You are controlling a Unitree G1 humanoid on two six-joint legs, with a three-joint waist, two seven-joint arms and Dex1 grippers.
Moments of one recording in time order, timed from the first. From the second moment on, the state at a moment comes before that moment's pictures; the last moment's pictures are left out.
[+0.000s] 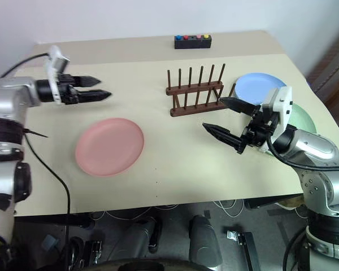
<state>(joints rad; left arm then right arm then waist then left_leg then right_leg) -1.06 0.76 0.06 0.71 -0.23 0.60 -1.18 -0.24 -0.72 -0.30 -0.42 0.75 0.54 0.89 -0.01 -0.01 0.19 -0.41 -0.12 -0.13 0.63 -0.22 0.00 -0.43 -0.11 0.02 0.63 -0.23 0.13</state>
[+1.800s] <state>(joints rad) -1.14 0.88 -0.54 0.71 -0.34 1.54 -1.11 -0.26 -0.68 -0.16 -0.38 0.64 0.44 0.88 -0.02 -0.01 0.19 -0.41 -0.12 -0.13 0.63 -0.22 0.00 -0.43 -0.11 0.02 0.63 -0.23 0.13</state>
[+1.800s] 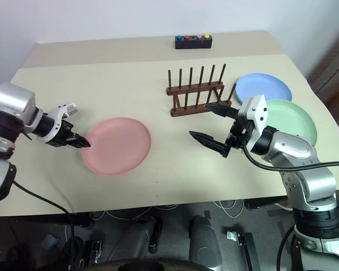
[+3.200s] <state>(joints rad) -0.87 -0.06 0.56 -0.05 -0.65 1.01 -0.15 -0.48 -0.75 0.15 -0.41 -0.30 -0.10 0.55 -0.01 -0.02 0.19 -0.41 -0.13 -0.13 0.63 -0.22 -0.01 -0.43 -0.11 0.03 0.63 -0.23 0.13</state>
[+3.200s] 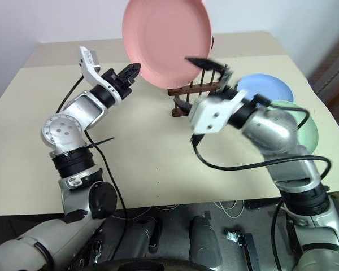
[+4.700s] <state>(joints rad) -0.75 -0.12 0.33 -0.05 -0.83 0.79 -0.12 -0.60 -0.43 0.35 -0.15 -1.03 0.07 0.32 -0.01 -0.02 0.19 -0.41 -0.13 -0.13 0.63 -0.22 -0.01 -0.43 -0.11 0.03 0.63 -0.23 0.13</state>
